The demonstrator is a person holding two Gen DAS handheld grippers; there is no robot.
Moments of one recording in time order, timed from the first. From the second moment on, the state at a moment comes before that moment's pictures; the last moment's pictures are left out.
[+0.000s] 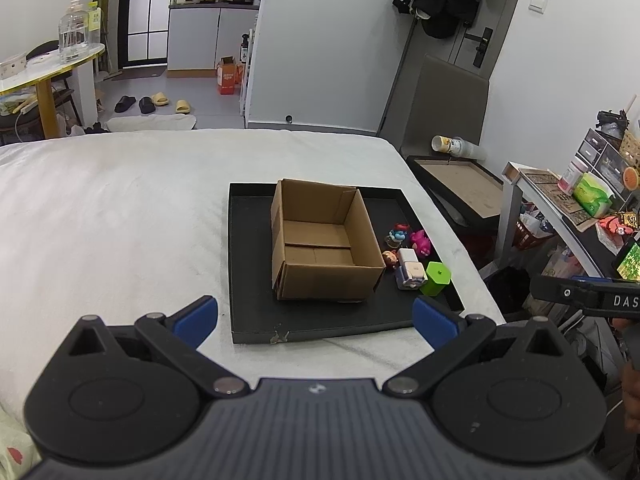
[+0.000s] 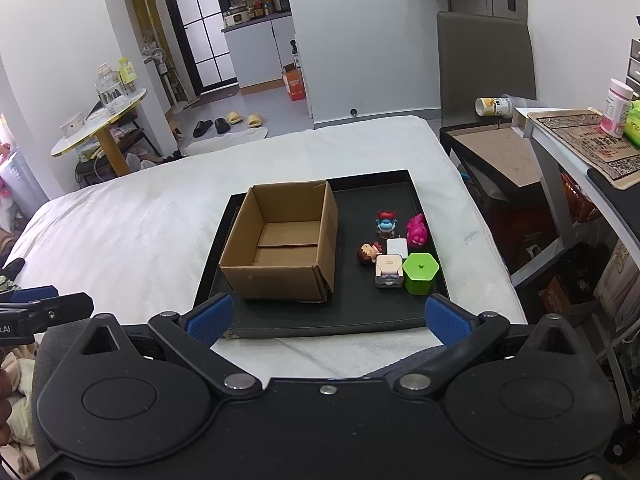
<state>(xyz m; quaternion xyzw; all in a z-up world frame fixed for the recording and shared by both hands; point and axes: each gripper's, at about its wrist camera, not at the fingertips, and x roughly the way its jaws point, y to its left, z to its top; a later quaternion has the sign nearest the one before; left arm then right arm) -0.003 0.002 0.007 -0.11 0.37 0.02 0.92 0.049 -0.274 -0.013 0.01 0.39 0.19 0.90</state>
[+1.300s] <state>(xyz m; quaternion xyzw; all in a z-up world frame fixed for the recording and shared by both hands) -0.004 0.003 0.006 -0.10 0.37 0.02 0.92 0.048 -0.270 -0.013 0.02 0.40 0.18 0.90</state>
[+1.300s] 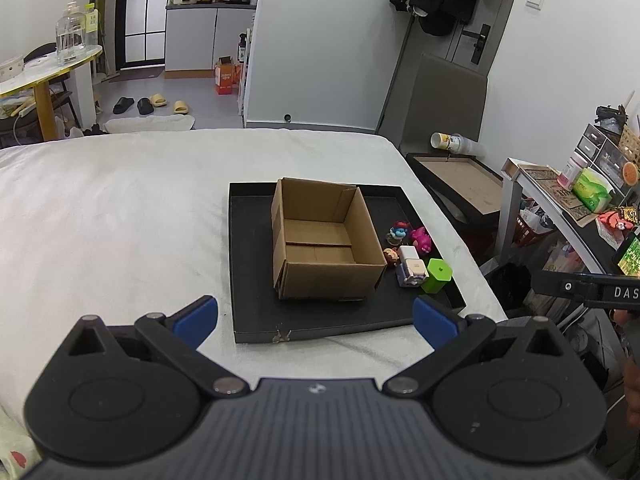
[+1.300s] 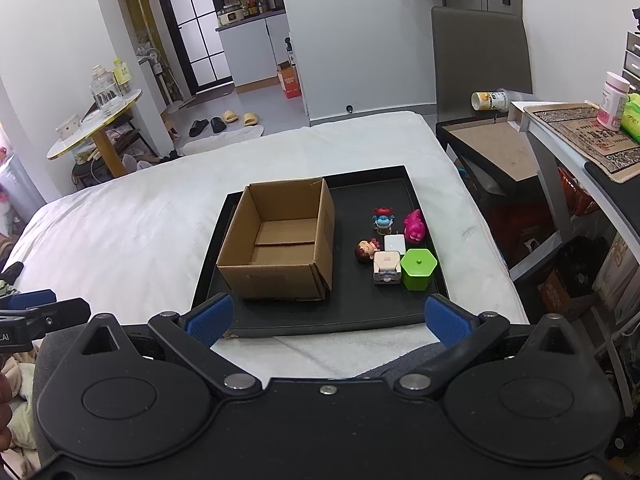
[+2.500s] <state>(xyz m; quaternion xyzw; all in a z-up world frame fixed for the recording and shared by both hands) 0.080 0.016 -0.022 -0.12 0.42 0.01 0.90 0.117 -0.265 -0.047 0.01 0.44 0.18 0.88</state>
